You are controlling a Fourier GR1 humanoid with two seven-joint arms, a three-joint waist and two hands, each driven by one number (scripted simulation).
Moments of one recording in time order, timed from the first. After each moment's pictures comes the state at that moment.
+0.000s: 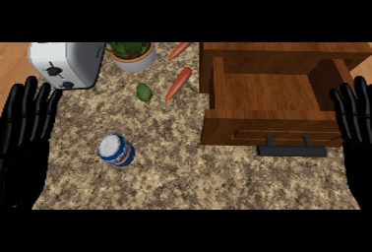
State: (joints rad) left arm -0.01 0.08 0.00 -2.10 0.01 -0.01 0.02; right arm 0.00 -0.13 0.00 -2.10 -0.03 0.01 0.00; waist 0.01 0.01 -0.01
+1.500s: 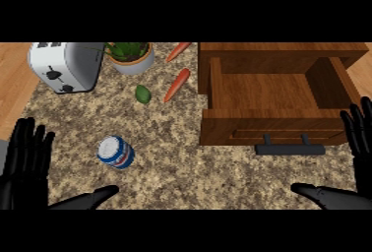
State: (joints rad) left arm 0.22 0.00 -0.11 -2.20 -0.19 0.32 0.39; right arm 0.11 -0.09 -0.11 -2.08 -0.05 -0.03 0.16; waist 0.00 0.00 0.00
